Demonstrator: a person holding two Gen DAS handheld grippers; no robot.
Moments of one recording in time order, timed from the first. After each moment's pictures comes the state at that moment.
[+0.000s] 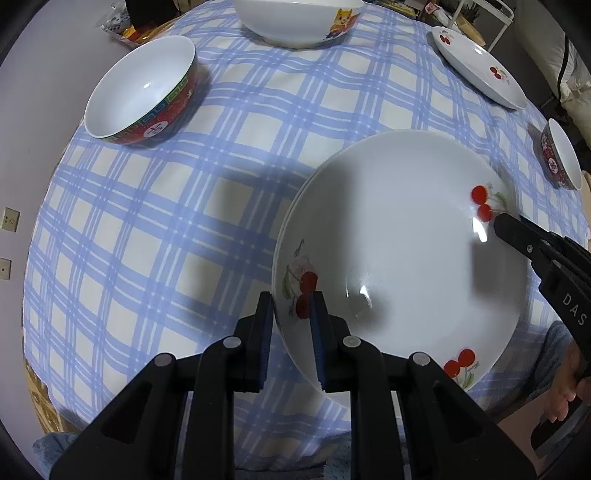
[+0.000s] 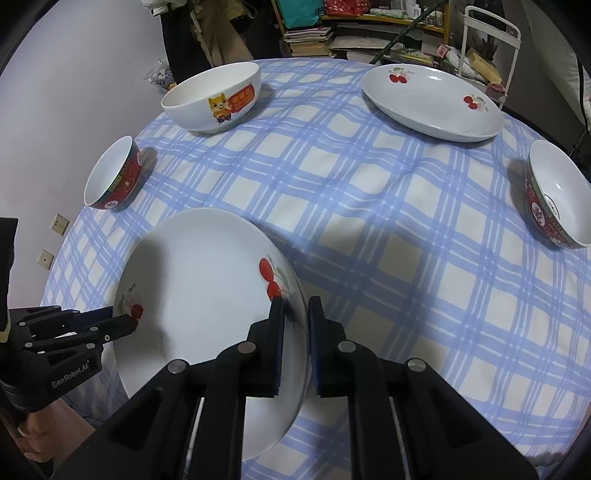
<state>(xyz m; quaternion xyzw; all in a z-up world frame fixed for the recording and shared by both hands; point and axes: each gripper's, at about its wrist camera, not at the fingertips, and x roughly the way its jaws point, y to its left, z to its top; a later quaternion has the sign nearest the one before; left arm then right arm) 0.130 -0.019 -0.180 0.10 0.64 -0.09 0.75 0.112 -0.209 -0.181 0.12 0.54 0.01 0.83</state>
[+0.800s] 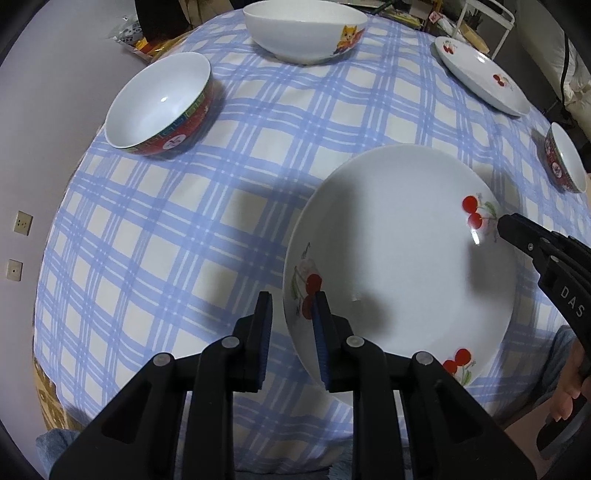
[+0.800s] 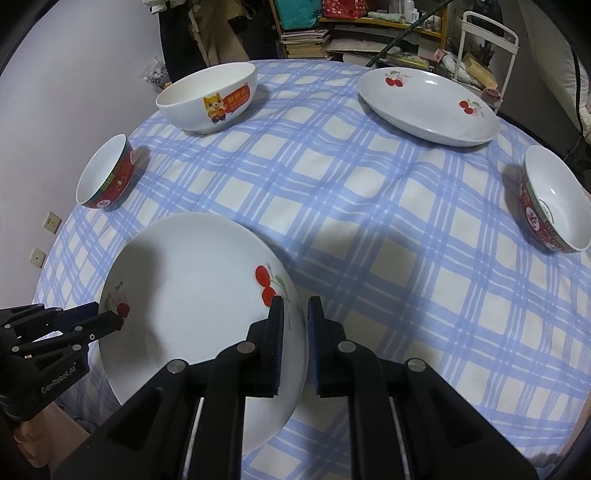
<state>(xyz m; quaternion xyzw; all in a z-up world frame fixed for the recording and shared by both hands) 0.119 -0.024 -0.160 0.11 0.62 -0.08 0.77 0.114 -0.209 -0.182 0.11 0.54 0.00 0.84</state>
